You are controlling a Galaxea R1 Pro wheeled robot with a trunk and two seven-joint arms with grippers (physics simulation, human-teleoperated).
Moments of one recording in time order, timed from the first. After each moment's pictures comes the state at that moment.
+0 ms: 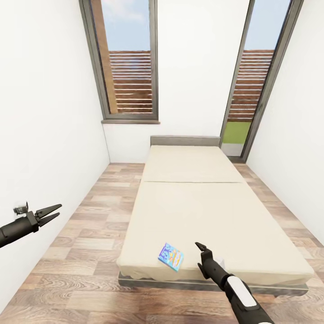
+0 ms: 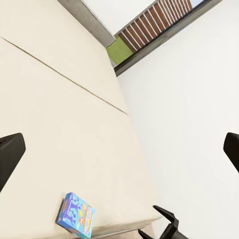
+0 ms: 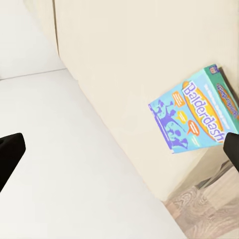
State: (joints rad) left arm -0.55 0.40 0.64 -1.07 0.20 0.96 -1.24; right arm -0.44 0.04 -0.12 -0.64 -1.27 0.36 0.16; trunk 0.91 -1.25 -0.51
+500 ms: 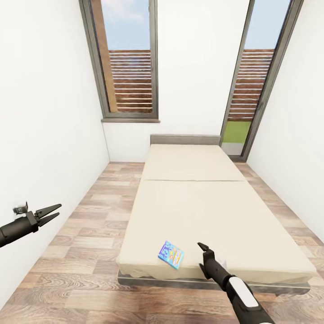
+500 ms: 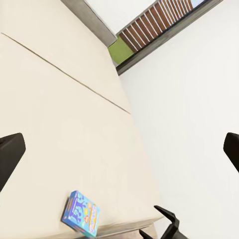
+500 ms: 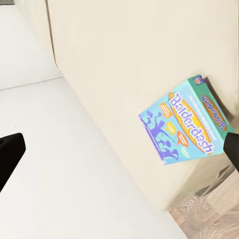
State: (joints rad) left arm -0.55 0.40 0.64 -1.07 0.20 0.96 -1.24; right arm -0.44 0.04 -0.16 -0.63 -1.29 0.36 0.15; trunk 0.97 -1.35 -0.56
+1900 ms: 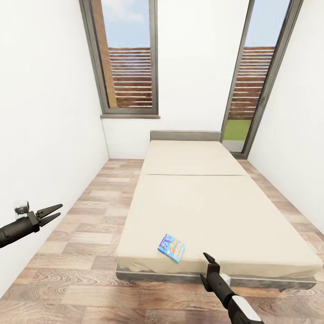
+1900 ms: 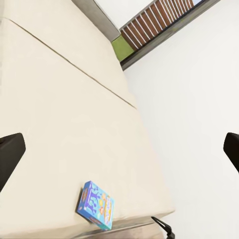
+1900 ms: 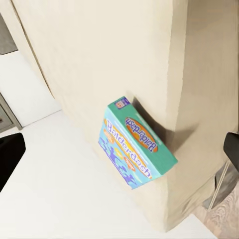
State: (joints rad) left arm -0.55 0.40 0.64 -1.07 0.20 0.96 -1.24; right arm -0.43 0.05 -0.30 -0.44 -1.35 0.36 0.32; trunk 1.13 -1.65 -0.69
